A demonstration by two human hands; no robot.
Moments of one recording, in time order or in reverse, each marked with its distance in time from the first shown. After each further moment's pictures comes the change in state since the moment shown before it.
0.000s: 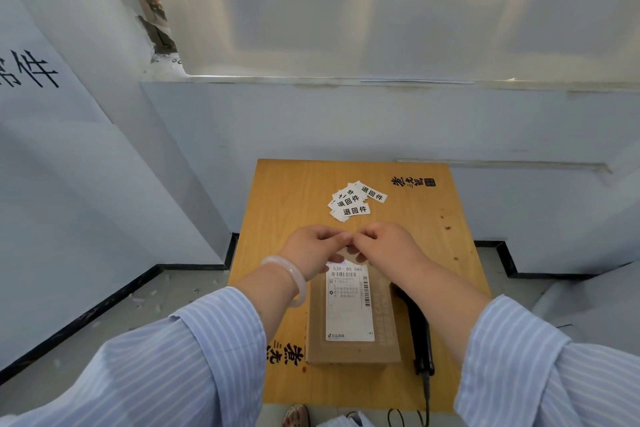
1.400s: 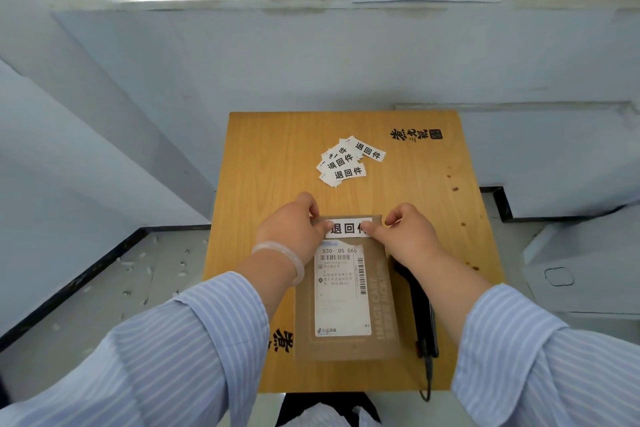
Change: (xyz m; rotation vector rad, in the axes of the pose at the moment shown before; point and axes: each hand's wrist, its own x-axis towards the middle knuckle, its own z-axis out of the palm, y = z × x) left_hand 0.081 -0.049 0.006 0.729 0.166 0.021; right_hand 0.056 0.081 0.011 0.002 0.180 0.383
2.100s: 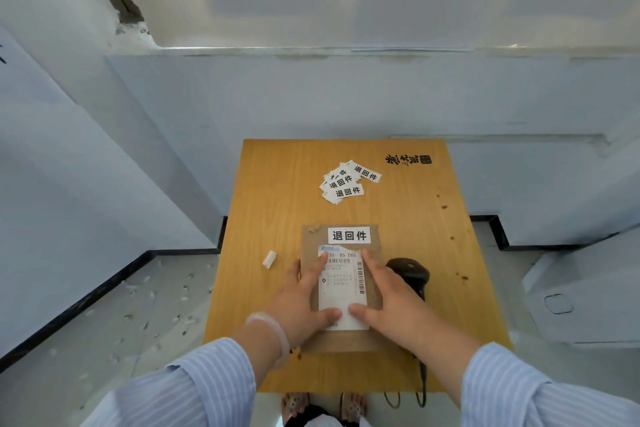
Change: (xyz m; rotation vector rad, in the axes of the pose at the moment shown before) left_hand -0.090 -0.042 0.034 -0.080 -0.306 0.078; right_hand -0.084 0.049 0.011 -0.265 -0.309 -0.320
